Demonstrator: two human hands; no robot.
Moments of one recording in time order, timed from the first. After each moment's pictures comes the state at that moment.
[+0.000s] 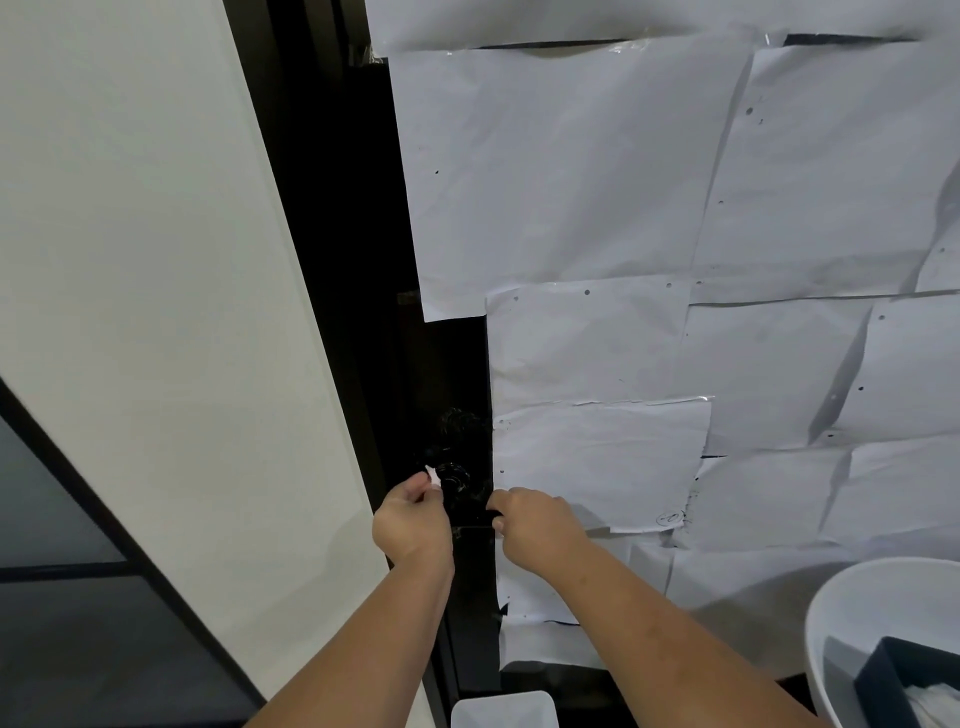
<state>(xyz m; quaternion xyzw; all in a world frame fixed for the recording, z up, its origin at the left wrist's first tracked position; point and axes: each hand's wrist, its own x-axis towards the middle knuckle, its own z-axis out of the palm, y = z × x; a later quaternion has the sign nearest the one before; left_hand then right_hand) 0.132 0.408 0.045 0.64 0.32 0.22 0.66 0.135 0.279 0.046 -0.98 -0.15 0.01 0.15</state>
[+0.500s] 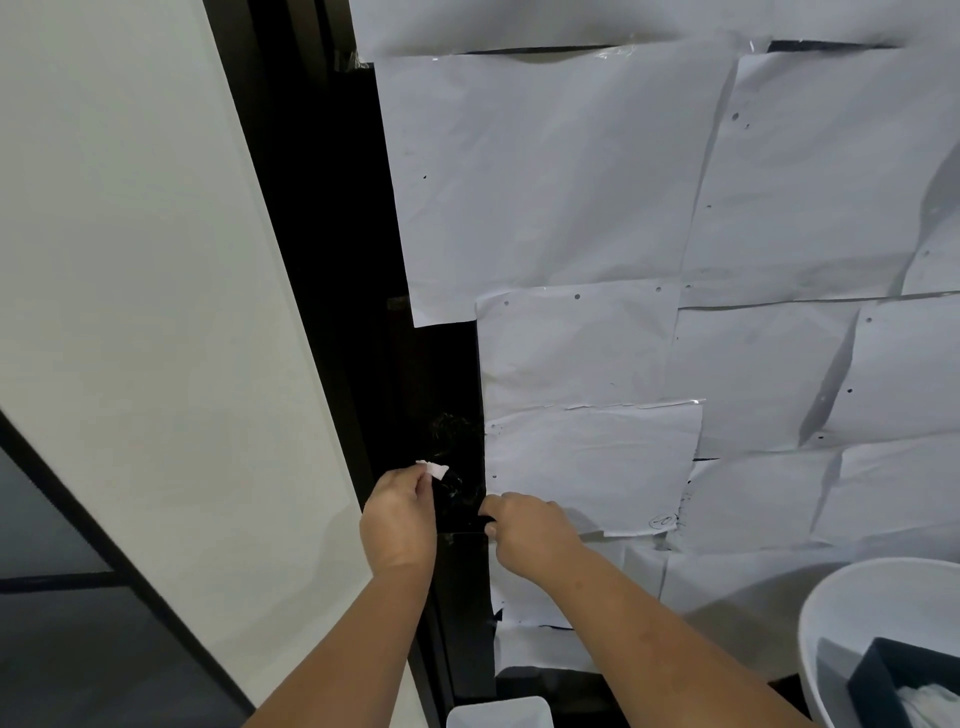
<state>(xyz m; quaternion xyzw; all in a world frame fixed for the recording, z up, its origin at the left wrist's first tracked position) 0.142 0.431 0.036 0.88 0.09 0.31 0.34 0.135 0.277 0.047 -0.97 -0.16 0.01 0.16</state>
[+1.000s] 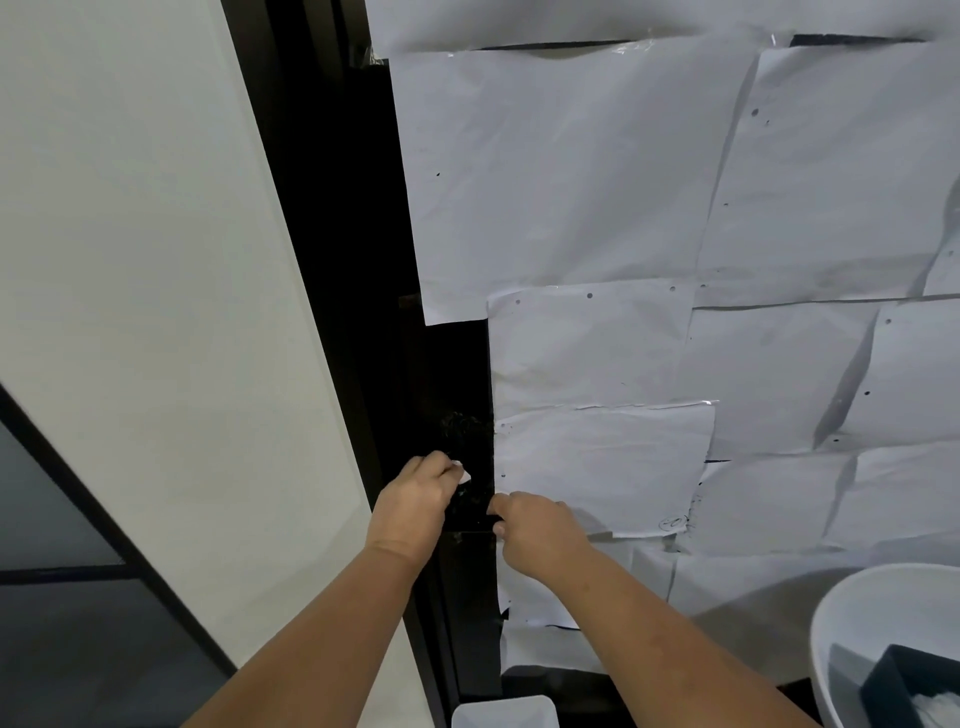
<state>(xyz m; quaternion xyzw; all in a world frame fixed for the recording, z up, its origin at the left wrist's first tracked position) 0.160 0.456 0.037 0.94 -0.20 0.28 0.08 0.135 0.280 0.046 -0.98 -0.16 0.00 0.16</state>
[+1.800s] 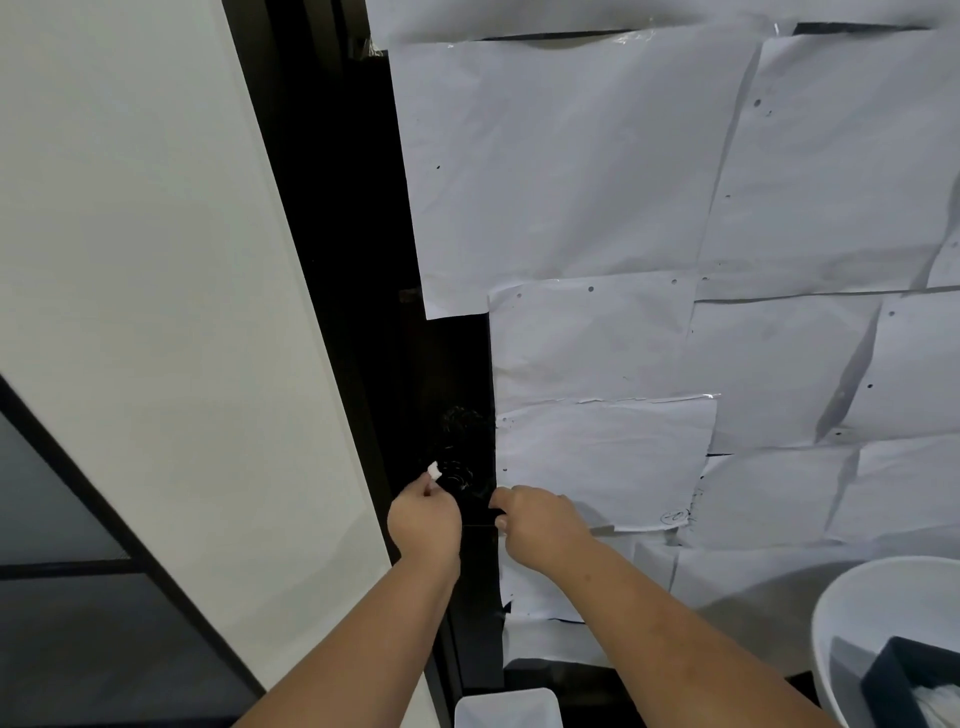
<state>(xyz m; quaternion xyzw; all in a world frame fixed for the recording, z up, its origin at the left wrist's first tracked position) 0.137 0.406 0.042 0.70 0.28 0.16 0.64 0.136 0.279 0.046 -0.98 -0.16 0.01 0.15</state>
